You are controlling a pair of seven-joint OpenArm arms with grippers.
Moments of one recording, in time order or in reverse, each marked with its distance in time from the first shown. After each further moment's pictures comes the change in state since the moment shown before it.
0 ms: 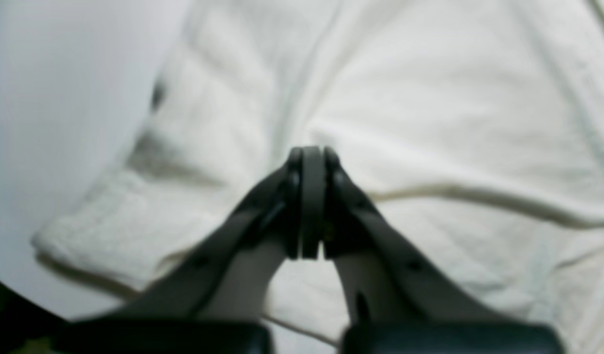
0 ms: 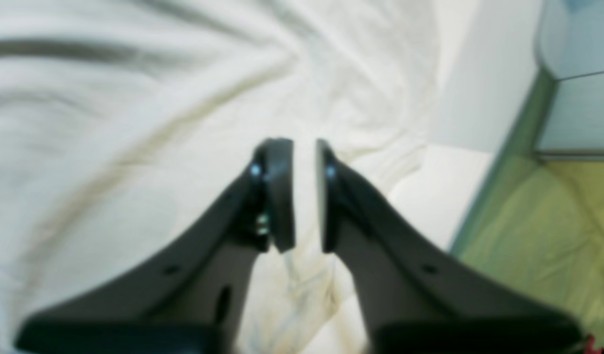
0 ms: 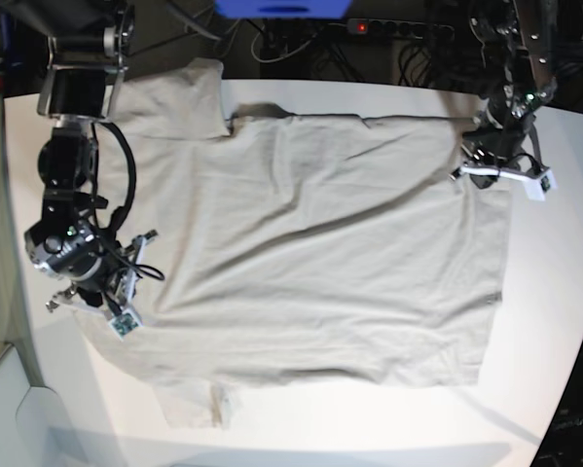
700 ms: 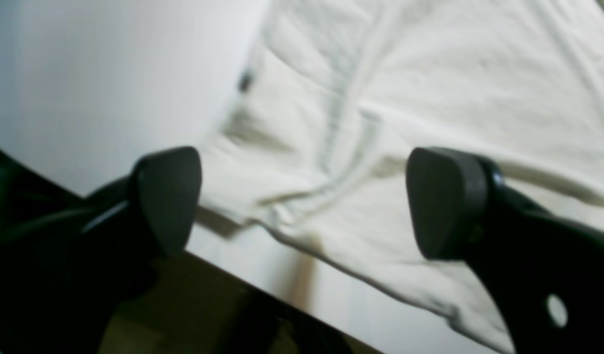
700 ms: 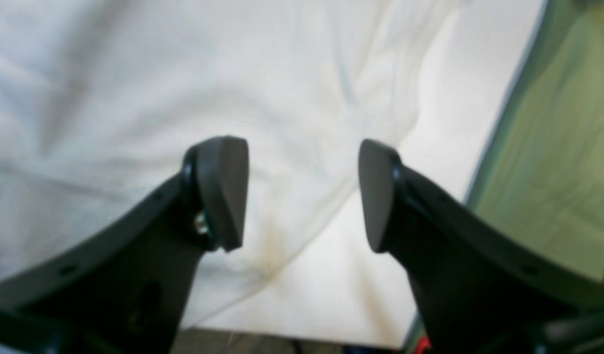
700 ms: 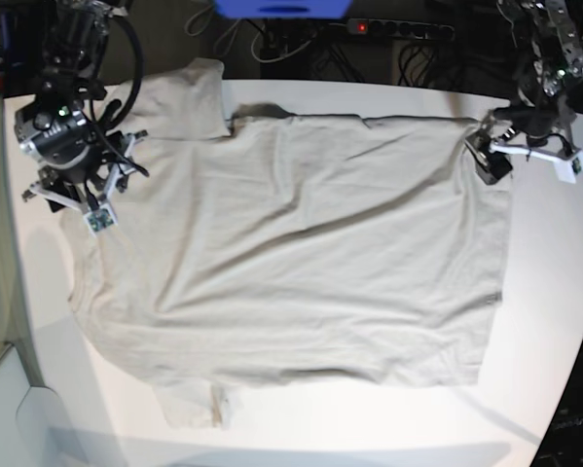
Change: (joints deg) left arm 6.1 -2.8 -6.5 7.5 0.2 0.0 7.5; right arm -23.1 -6.6 10.3 19.1 -0.2 0.2 -4.3
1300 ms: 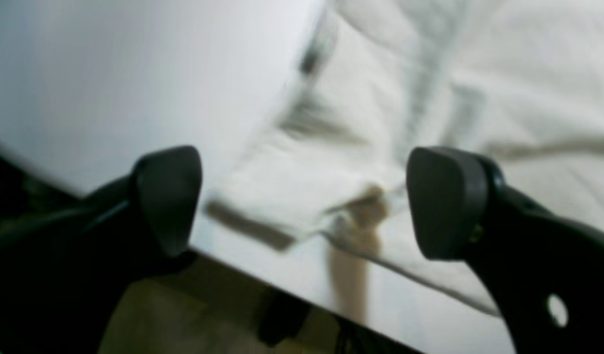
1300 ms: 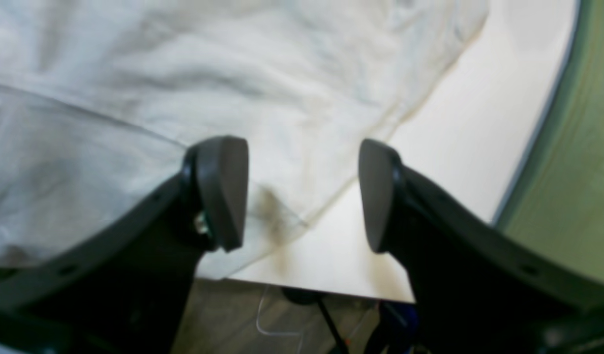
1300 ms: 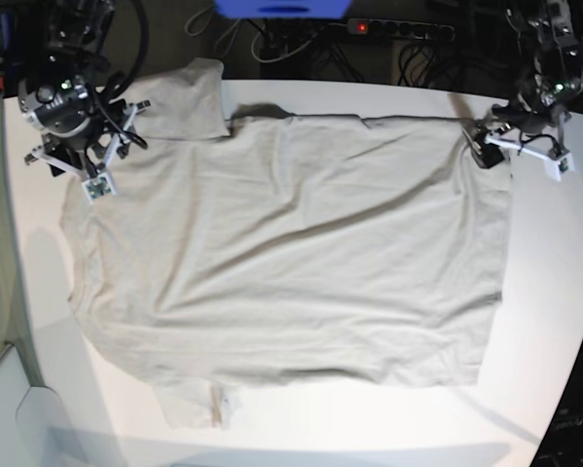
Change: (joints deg) left arm -2.9 -4.8 3.4 -12.7 0.3 -3.6 0.2; right arm -5.7 -2.7 3.8 0.0 0.2 0.0 0.7
